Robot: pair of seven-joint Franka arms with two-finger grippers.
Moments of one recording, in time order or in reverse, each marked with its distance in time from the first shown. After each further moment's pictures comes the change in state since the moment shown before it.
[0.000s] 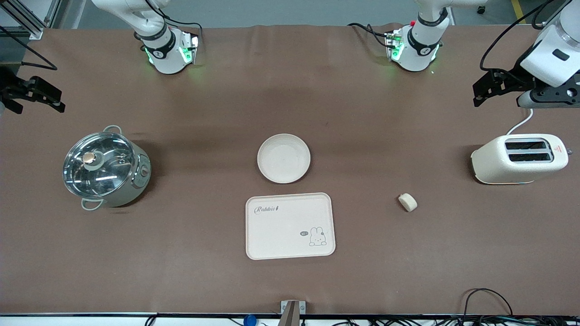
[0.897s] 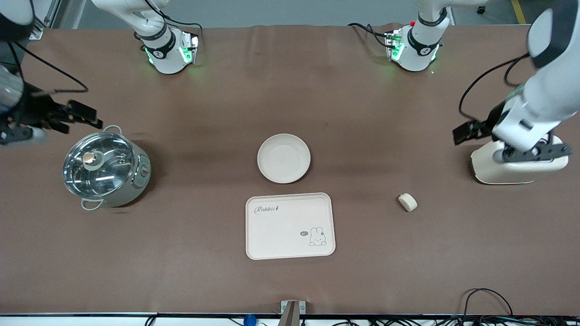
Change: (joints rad) left arm -0.010 0.259 -0.002 0.034 -0.015 0.138 -0.206; right arm 0.031 0.162 0.012 -0.010 0.213 0.077 0.000
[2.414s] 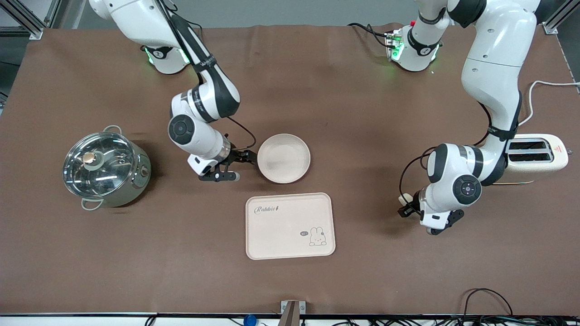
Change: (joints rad) left arm -0.004 0.538 -0.006 -0.083 0.000 0.642 -0.413; right arm 0.519 0.382 0.011 -0.297 0.239 0.764 0.367
